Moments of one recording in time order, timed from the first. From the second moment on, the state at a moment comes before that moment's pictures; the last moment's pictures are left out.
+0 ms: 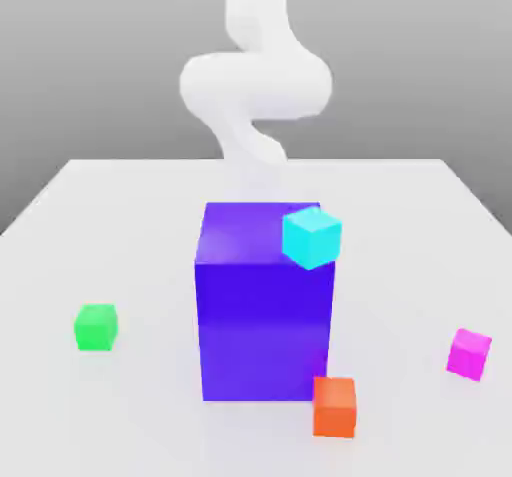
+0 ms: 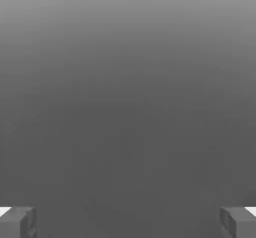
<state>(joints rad) 0.04 -0.71 0.03 -2.33 0.01 2.34 0.77</state>
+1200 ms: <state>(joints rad) 0.56 0.40 0.16 -2.55 -0.30 2.93 0.77</state>
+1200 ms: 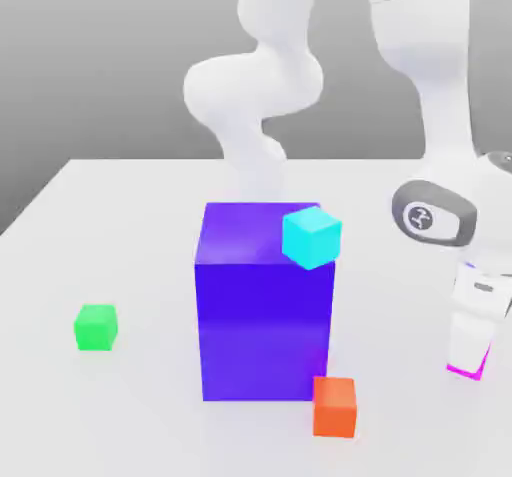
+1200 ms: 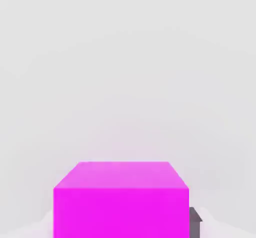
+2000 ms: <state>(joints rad) 0.09 0.01 0.16 -2.47 -0.05 2.76 -0.12</state>
